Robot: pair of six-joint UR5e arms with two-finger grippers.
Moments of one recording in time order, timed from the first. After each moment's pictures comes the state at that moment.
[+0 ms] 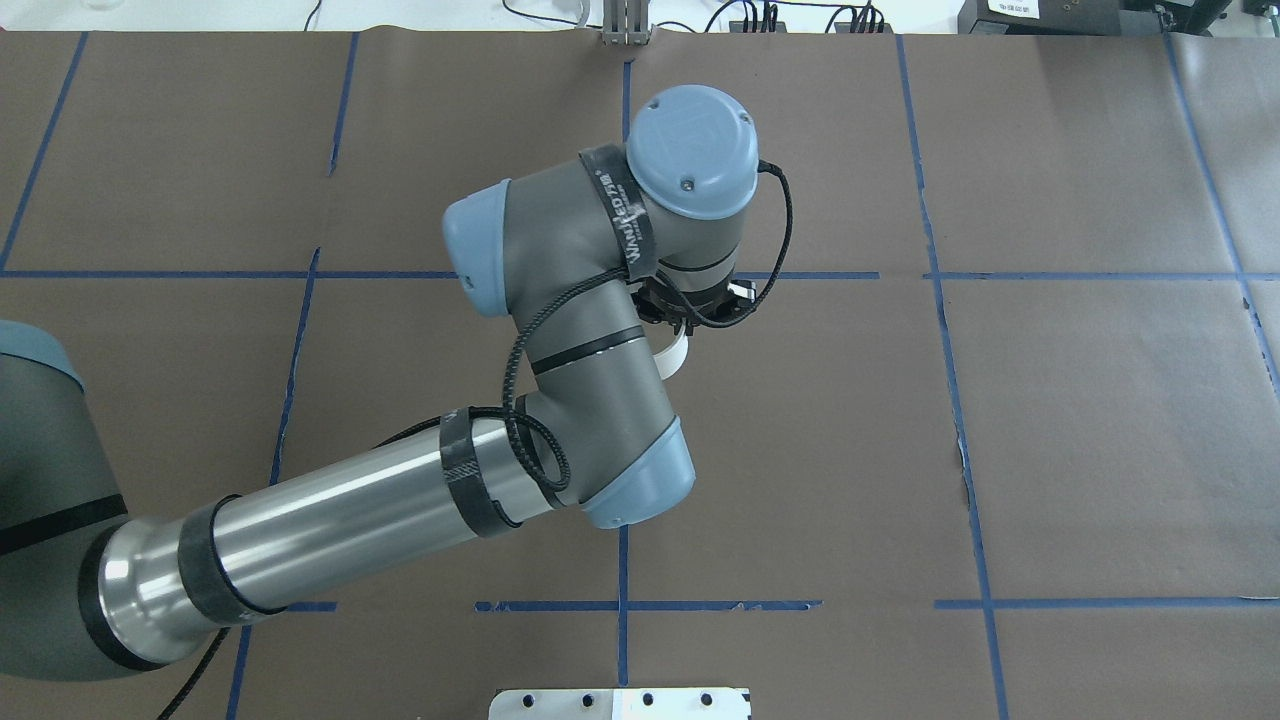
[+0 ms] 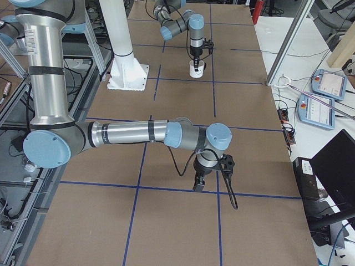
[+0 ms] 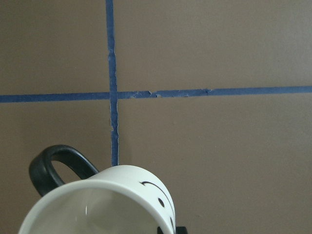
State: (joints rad) left arm -0.52 -2.67 -1.36 -1.46 -1.86 -1.15; right arm 1.53 -1.53 1.64 -1.83 2.27 0.01
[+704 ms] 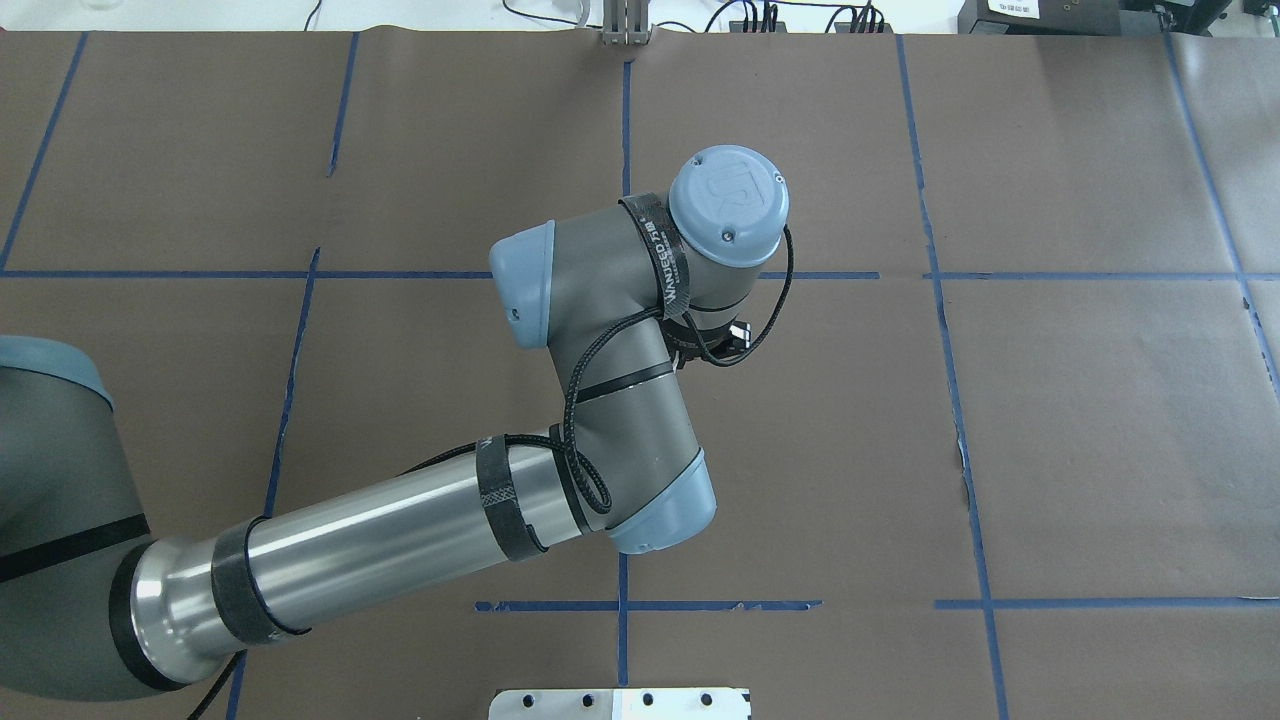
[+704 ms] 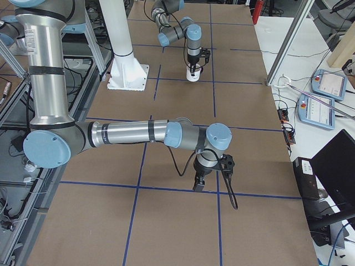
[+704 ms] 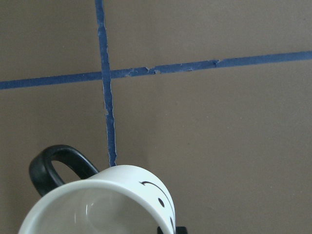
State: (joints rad) left arm -0.48 -2.67 -1.31 -1.44 -1.84 -1.10; right arm 1.53 -1.53 1.64 -1.83 2.27 0.01
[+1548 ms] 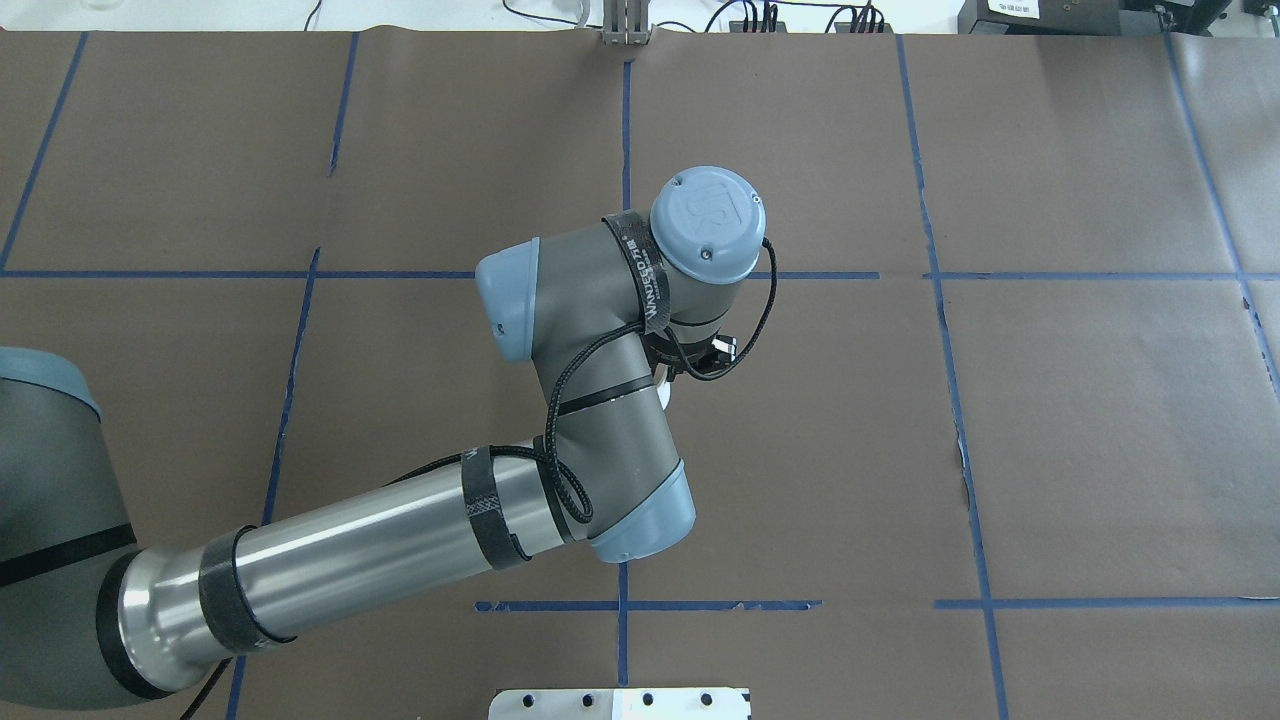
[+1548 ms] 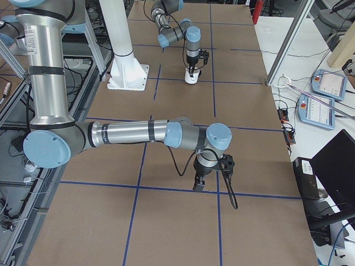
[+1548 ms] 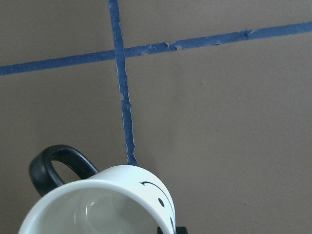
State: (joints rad) left arm -0.47 -2.64 -1.32 -1.45 -1.85 -1.08; right arm 1.53 -1.53 1.64 -1.83 2.27 0.01
